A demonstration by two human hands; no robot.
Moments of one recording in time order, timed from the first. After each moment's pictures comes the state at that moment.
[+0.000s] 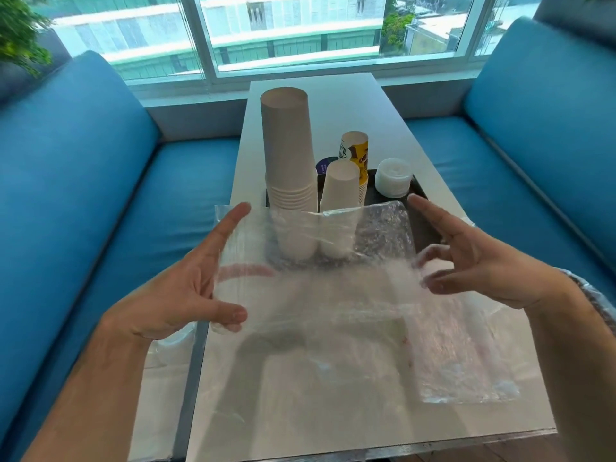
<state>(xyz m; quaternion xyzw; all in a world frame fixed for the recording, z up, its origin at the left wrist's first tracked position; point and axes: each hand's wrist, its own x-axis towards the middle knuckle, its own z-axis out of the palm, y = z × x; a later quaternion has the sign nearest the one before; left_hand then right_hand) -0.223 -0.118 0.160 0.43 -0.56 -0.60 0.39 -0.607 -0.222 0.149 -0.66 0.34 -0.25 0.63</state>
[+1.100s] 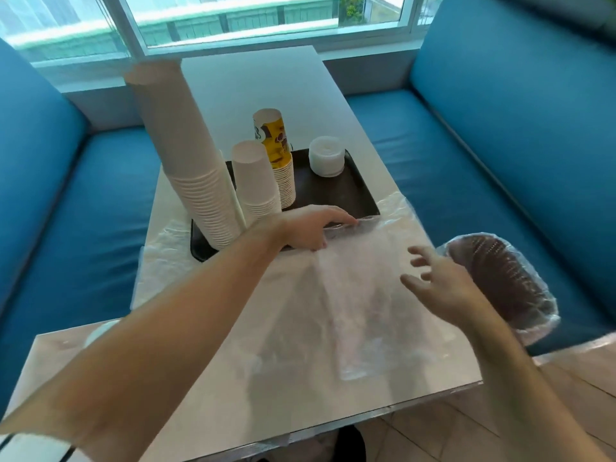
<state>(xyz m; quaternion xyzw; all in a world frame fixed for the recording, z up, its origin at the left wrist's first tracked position) -0.442 -0.300 0.101 0.46 -0.82 -0.35 -0.04 -0.690 -0.195 0.065 -0.62 0.70 -0.16 0.31</state>
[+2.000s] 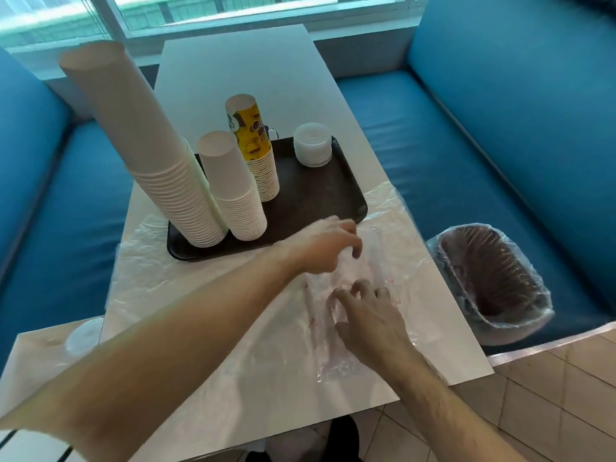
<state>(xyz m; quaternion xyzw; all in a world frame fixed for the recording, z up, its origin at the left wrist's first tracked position) -0.503 -0.289 0.054 0.41 -0.89 -0.17 -0.07 -0.632 -0.161 0.018 -0.75 0.63 0.01 0.21</state>
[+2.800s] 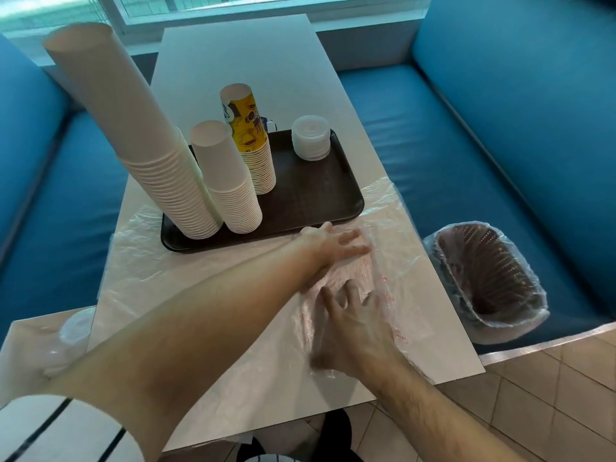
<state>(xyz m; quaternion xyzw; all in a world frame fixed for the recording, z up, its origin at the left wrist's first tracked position) -0.531 -0.293 0.049 0.41 -0.82 -0.13 -0.38 -0.620 -0.152 0.008 -0.73 0.63 0.09 0.24</state>
